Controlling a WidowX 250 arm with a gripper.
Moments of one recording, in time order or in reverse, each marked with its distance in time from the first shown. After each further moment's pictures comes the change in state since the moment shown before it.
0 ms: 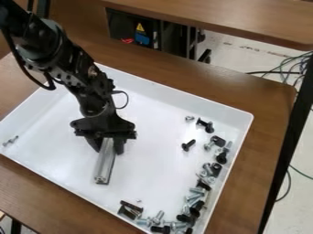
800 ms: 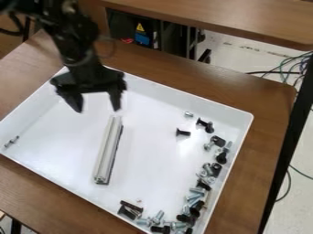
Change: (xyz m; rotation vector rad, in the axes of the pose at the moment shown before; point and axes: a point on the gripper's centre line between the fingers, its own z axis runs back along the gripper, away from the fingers) arm 0.026 0.015 0.086 0.054 -0.101 0.187
